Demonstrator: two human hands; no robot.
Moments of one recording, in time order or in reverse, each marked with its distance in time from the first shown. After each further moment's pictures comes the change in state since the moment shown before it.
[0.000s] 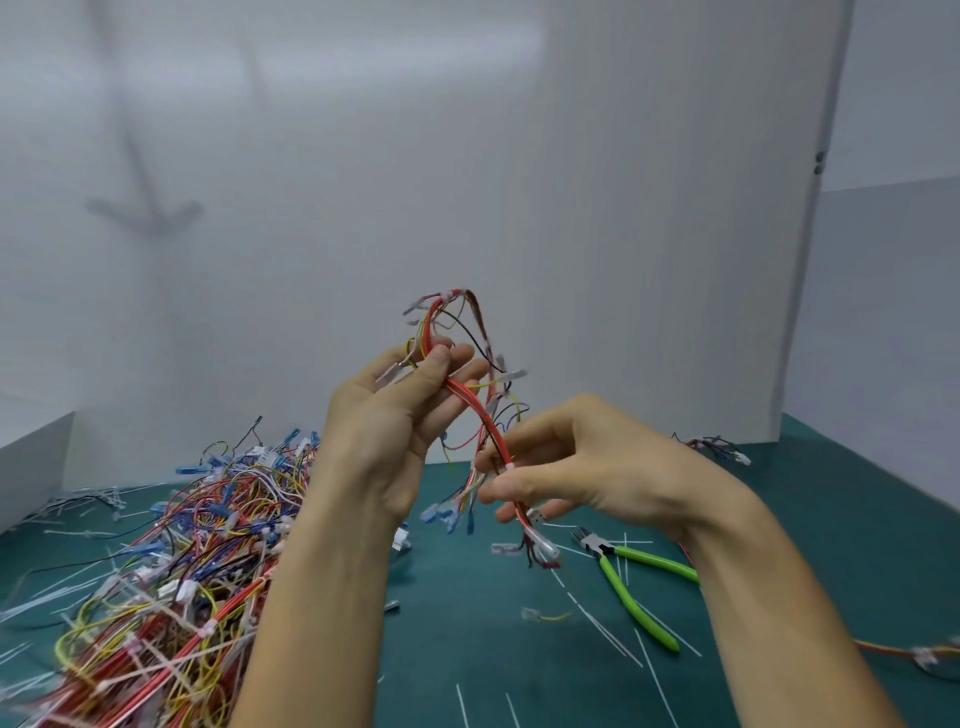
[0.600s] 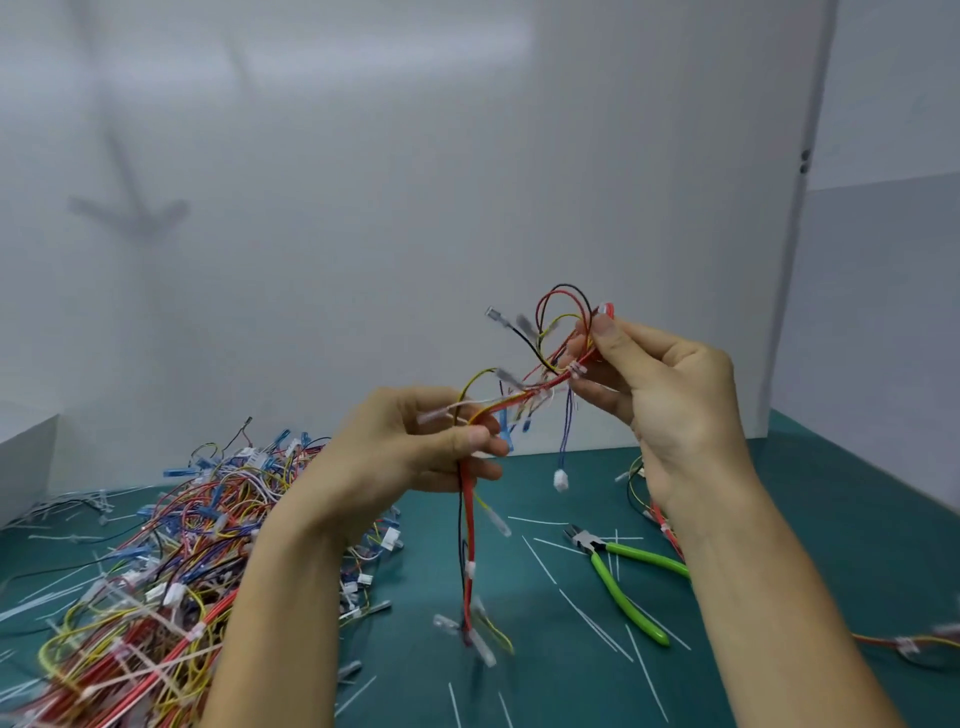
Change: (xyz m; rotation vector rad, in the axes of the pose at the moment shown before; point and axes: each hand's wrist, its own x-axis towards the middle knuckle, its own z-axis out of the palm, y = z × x) left_hand 0.001 -0.002 -0.026 0.701 -0.426 -0.123; right_hand 0.001 -0.003 -0.012 0.722 0.827 -0.251
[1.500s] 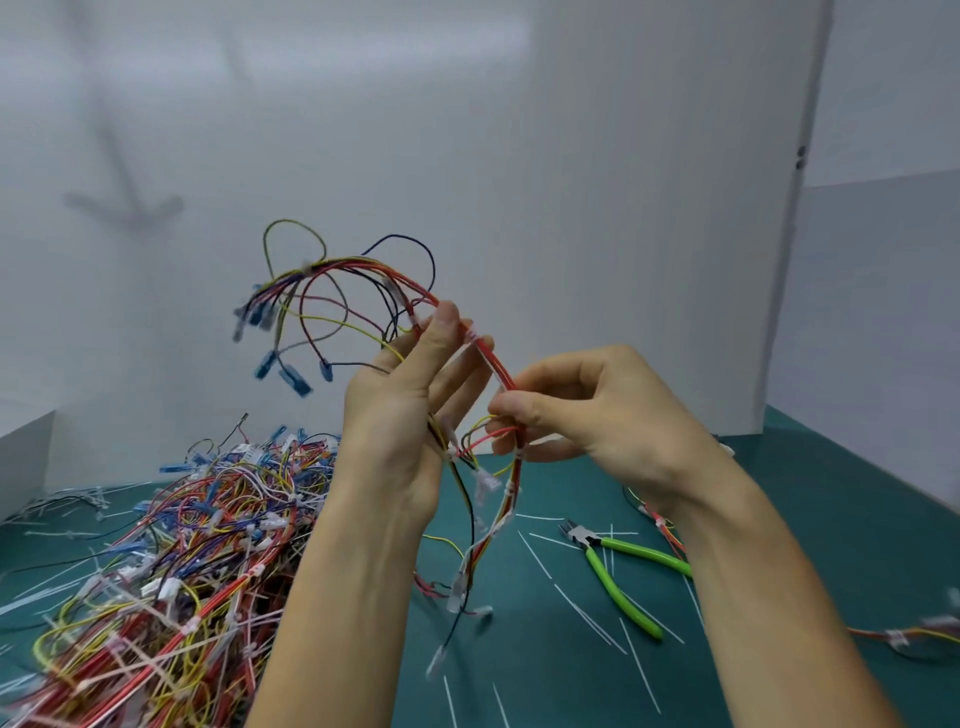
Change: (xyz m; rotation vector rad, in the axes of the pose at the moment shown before) left_hand 0.013 0.026 0.040 -0.829 0.371 0.153; right_hand -0.012 -0.006 0.003 -0.440 -0.543 0.084
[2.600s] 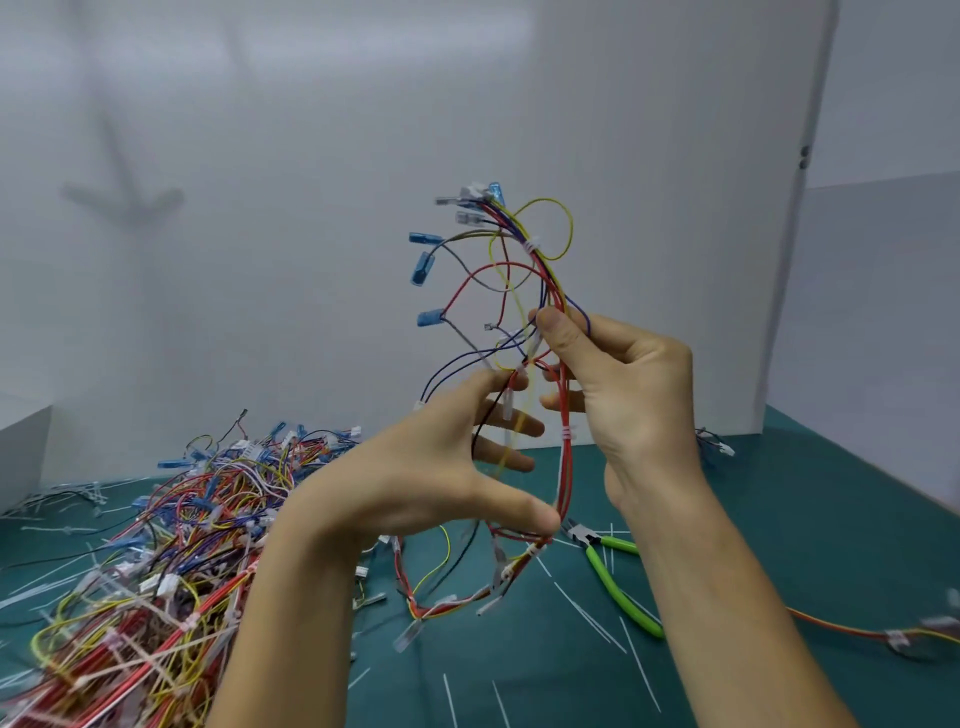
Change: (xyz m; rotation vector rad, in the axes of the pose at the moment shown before) left_hand -0.011 0.014 -0.020 1.127 -0.589 -0.219; right_hand 0.014 0.007 0.019 0.226 0.606 -0.181
